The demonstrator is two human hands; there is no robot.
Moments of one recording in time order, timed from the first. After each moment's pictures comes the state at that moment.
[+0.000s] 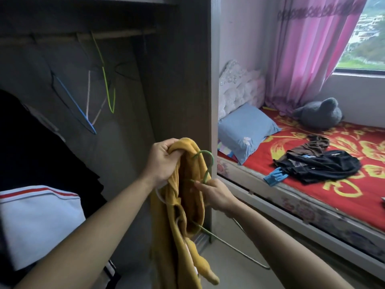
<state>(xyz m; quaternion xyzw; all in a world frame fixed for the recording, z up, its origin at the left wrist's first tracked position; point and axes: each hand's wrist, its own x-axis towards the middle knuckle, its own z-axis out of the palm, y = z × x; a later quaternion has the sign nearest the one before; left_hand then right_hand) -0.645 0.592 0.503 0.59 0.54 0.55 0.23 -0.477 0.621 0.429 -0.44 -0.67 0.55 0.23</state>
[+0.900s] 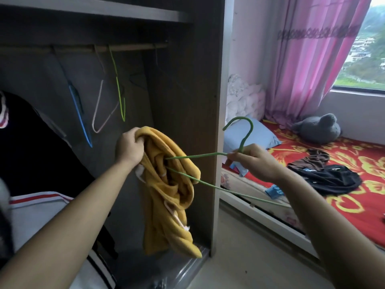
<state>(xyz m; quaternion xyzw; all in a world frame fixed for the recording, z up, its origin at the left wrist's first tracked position) -0.759 0.613 0.532 0.52 0.72 0.46 0.01 -0.430 0.651 0.536 -0.39 -0.81 0.32 0.30</state>
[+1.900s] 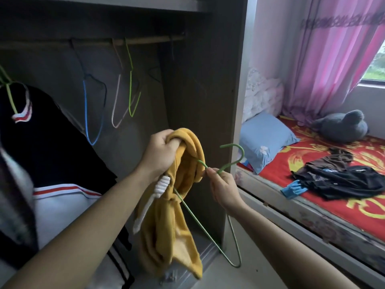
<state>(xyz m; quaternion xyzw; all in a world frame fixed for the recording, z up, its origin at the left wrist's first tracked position) -0.710 0.570 0.545 0.55 0.62 0.53 0.20 -0.543 0.633 0.430 -0.37 -0.64 0.54 0.40</state>
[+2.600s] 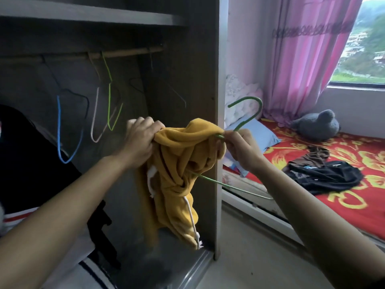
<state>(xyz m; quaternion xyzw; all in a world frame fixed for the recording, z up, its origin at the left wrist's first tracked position) -0.758 0.622 0.570 0.74 0.59 0.24 -0.21 -0.483 0.680 0.539 -0.27 -0.73 0.36 0.51</state>
